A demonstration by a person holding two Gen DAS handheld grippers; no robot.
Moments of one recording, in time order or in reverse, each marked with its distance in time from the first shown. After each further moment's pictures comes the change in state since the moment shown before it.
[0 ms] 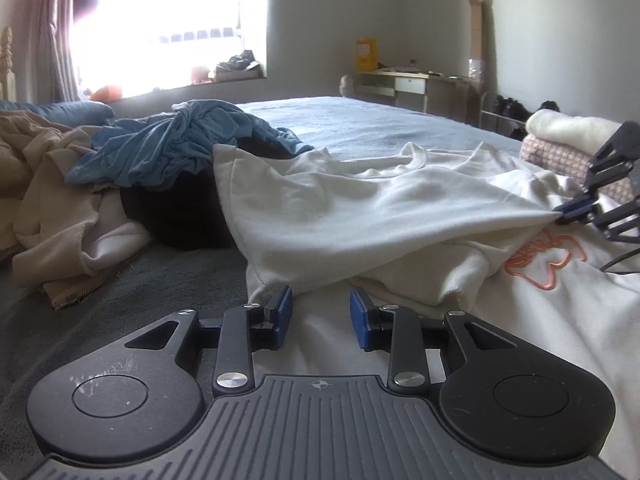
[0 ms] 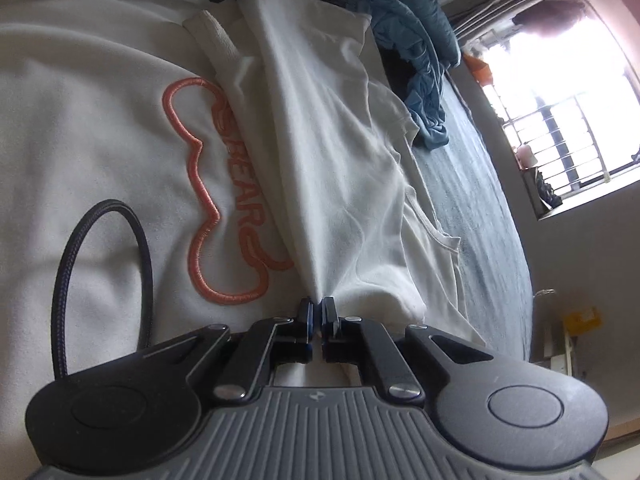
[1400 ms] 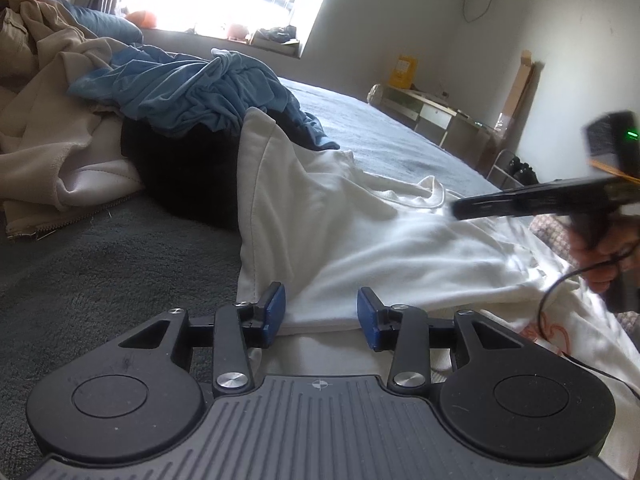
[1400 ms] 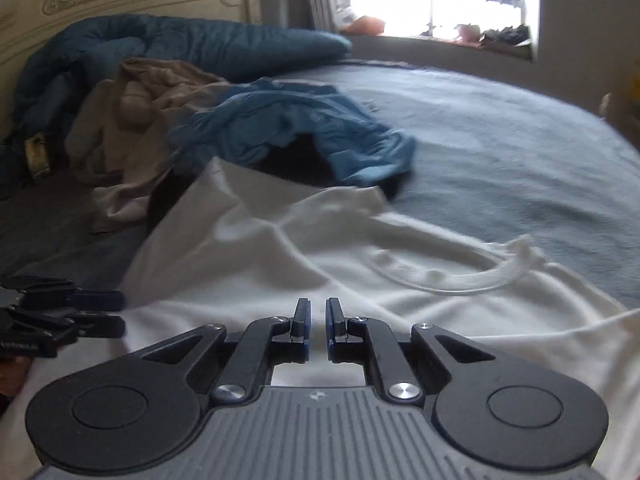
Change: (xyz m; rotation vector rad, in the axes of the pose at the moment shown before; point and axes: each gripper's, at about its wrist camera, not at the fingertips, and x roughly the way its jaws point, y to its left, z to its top) left arm 0.044 0.031 0.002 -0.331 0.021 -0.061; right arm 0.101 -0.125 0.081 0.897 -0.207 0.392
